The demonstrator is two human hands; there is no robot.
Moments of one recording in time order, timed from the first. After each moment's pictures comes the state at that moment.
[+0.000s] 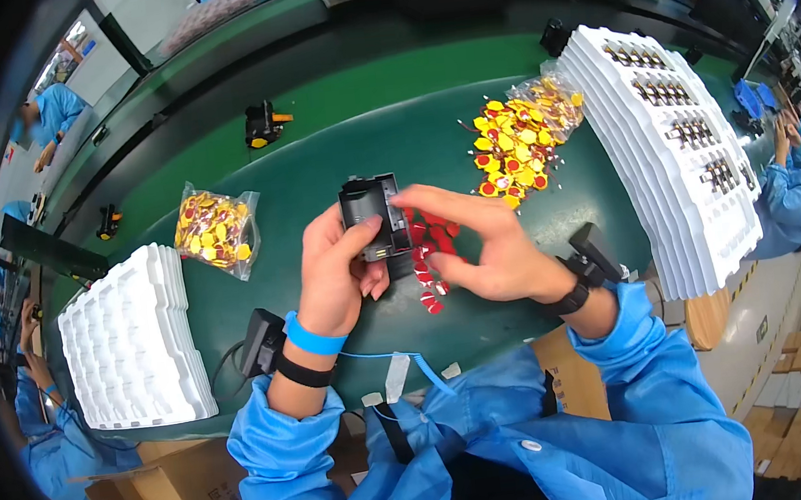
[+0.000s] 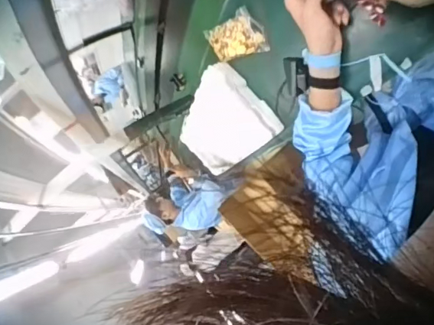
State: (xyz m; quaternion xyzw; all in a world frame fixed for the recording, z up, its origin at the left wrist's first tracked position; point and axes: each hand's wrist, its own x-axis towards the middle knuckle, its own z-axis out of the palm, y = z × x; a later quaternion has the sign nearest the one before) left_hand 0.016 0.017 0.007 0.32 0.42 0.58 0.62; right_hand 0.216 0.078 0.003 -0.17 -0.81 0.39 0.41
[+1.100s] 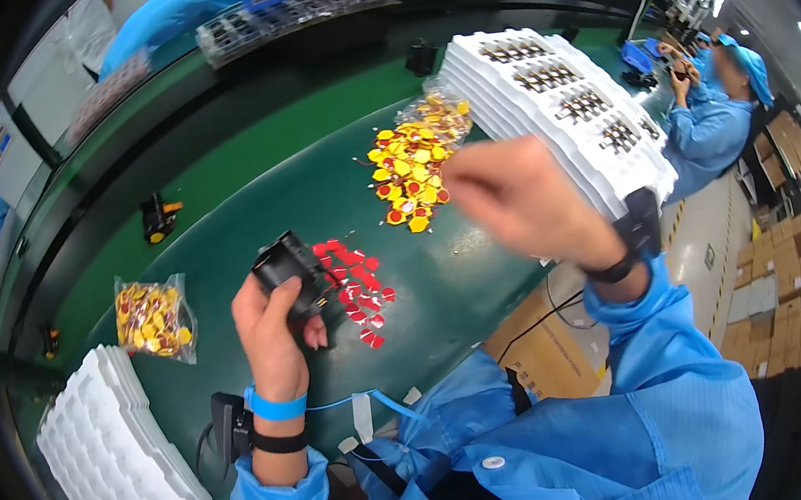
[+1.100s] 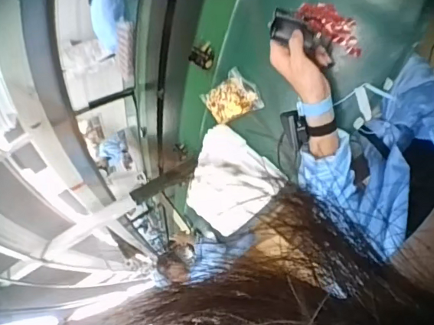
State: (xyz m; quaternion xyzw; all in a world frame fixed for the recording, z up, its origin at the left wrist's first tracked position) left_hand 0.019 0.012 0.006 0.34 0.47 0.59 0.56; right_hand 0.285 0.078 0.093 -0.35 -0.86 0.13 0.35
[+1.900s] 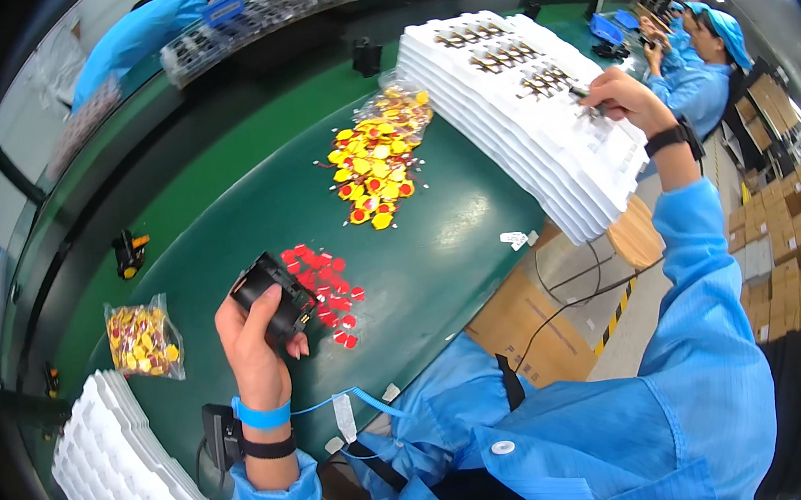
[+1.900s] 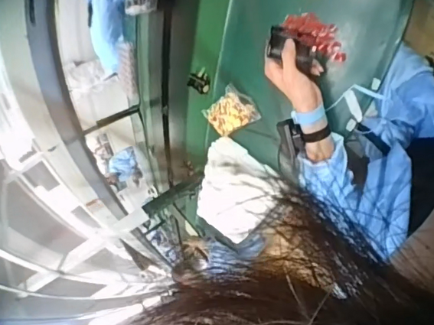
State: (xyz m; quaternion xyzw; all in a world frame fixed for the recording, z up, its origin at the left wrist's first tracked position) left_hand 0.031 0.009 0.011 0.33 0.48 0.59 0.56; right_hand 0.584 0.161 0.113 -0.68 -0.54 0.40 0.29
